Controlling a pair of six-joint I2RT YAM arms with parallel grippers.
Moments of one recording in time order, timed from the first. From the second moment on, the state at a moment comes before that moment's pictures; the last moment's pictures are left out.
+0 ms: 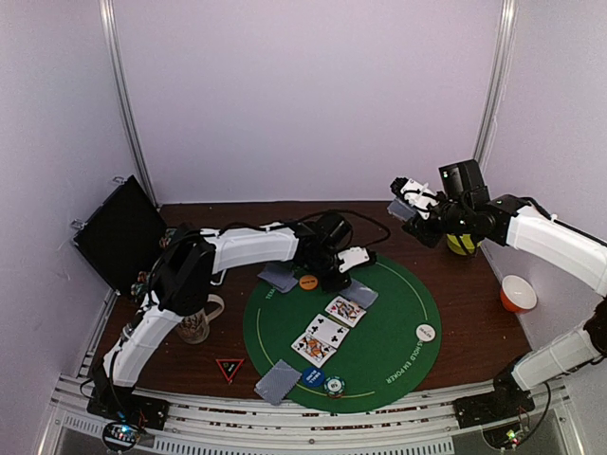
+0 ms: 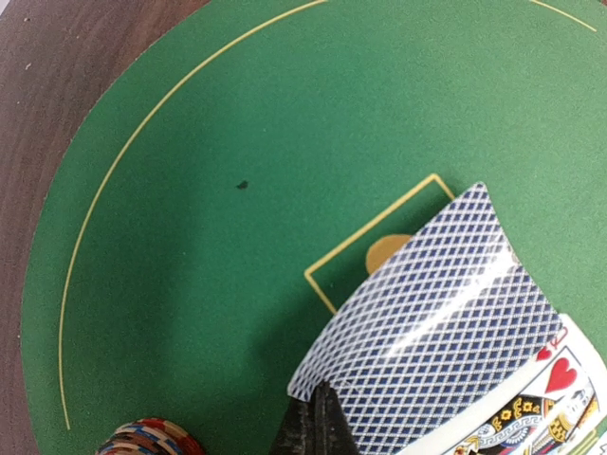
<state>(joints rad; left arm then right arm) -0.91 2.53 2.16 -0.63 0.17 0.44 0.46 1.33 1.13 -0.43 0.07 -0.49</state>
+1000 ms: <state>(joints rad) -0.77 1.95 1.64 -0.01 0.49 -0.08 0.48 1.32 1.13 -0.46 -0.04 -0.51</state>
